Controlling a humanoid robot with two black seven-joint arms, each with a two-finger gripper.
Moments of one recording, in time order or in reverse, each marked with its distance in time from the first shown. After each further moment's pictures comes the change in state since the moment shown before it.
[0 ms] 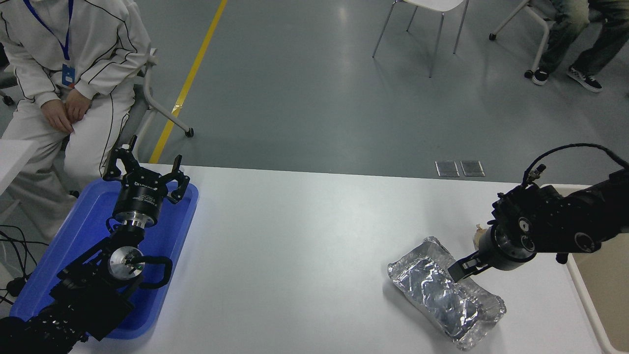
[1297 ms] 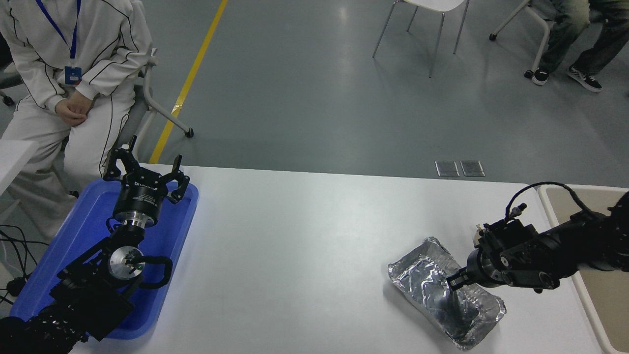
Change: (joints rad) left arm 0.000 0.000 0.000 0.000 0.000 0.000 0.000; right arm -0.219 0.107 -0.005 -0.247 -0.004 -0.107 0.000
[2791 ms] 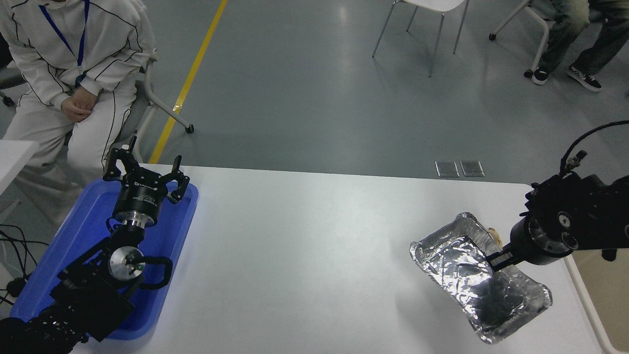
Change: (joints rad) left arm 0.000 0.000 0.000 0.000 0.000 0.000 0.000; right arm 0.631 -0.204 -0.204 0.515 0.038 0.219 0.008
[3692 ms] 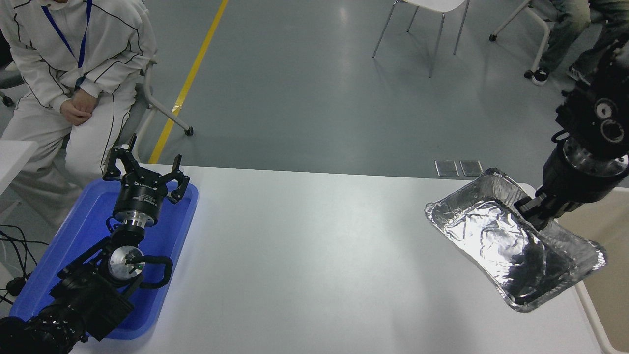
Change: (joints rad) left arm 0.000 0.000 0.000 0.000 0.000 0.000 0.000; right arm 0.434 -0.028 -0.024 0.036 0.137 0.412 0.002
